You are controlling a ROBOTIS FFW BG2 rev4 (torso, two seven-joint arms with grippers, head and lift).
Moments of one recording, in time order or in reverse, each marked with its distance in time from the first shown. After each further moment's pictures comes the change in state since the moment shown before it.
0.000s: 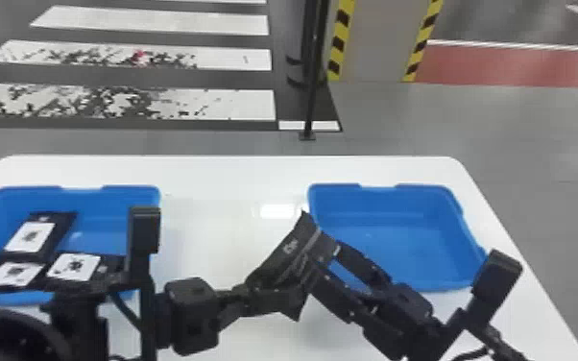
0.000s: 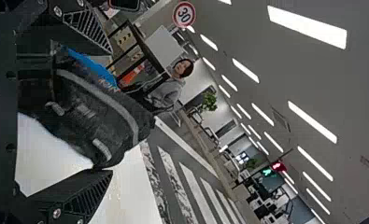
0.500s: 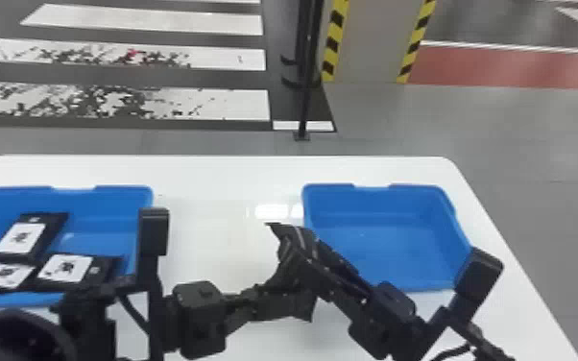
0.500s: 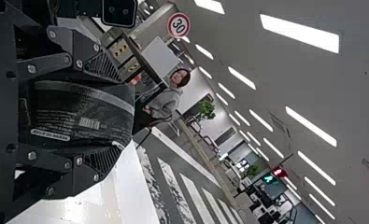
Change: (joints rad) left arm -0.016 0.001 -0.043 0.022 0.029 -0.010 0.000; right arm -0.015 -0.006 0.025 0.021 -0.036 -0.003 -0.002
